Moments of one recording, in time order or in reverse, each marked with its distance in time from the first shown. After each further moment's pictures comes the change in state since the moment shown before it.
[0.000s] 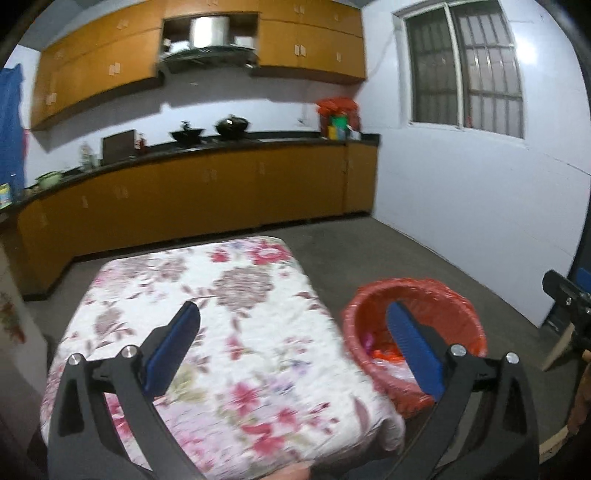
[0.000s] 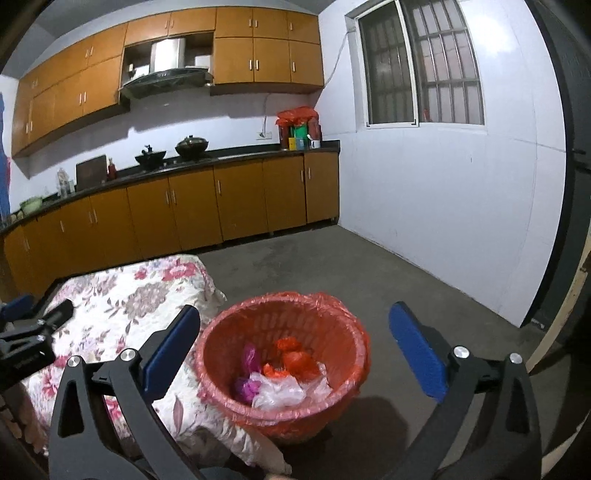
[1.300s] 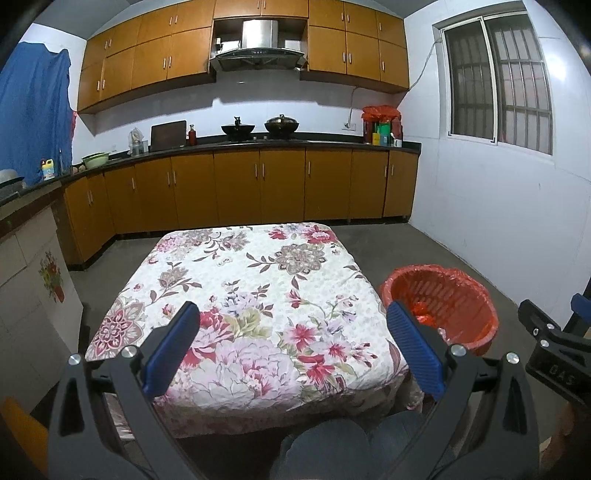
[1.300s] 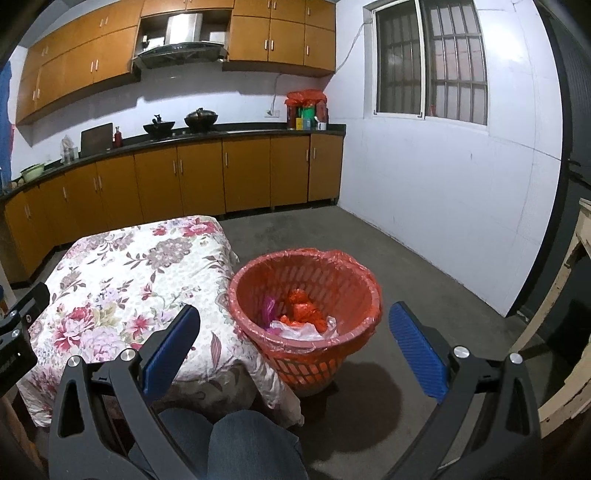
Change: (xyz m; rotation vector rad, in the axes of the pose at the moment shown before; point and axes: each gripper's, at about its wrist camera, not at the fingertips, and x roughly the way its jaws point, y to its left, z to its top) left arm -0.097 0.033 -0.053 -0.087 0.004 0.139; right arm -0.053 0.063 -0.048 -0.061 0.076 -0.028
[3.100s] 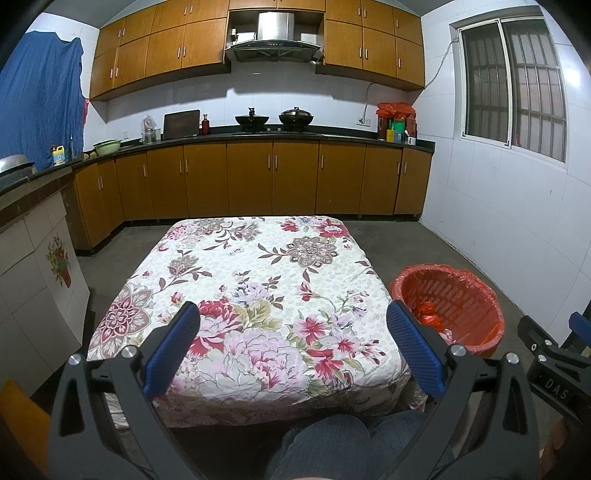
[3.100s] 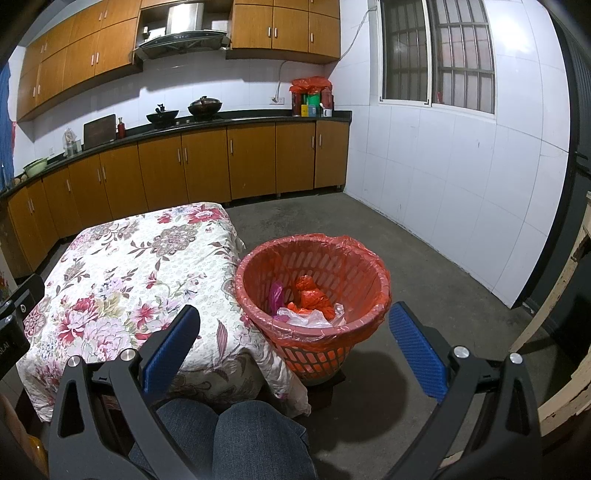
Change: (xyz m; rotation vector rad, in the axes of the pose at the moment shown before) left arm 0.004 0.011 -0.002 -0.048 0.031 0.039; right arm 0.006 0.003 -0.002 -0.002 0.046 0.025
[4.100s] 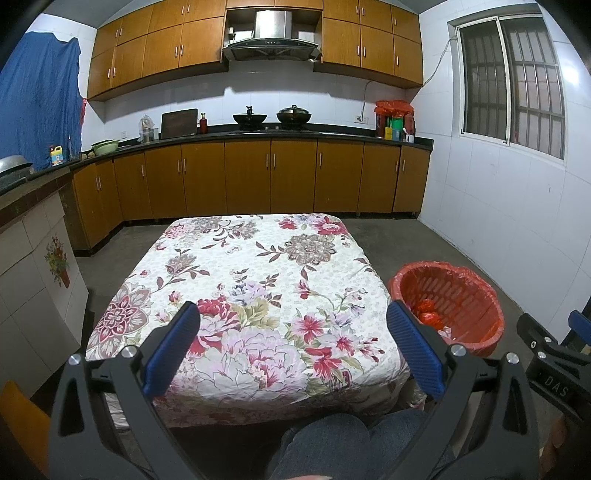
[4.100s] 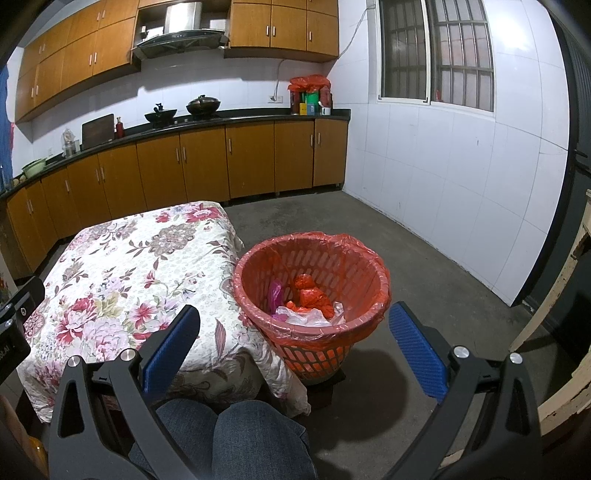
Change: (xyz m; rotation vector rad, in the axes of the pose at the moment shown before) left arm 0.000 -0.001 0.000 0.002 0.000 0.002; right arm 0.001 -0.001 0.000 0.001 0.003 0.000
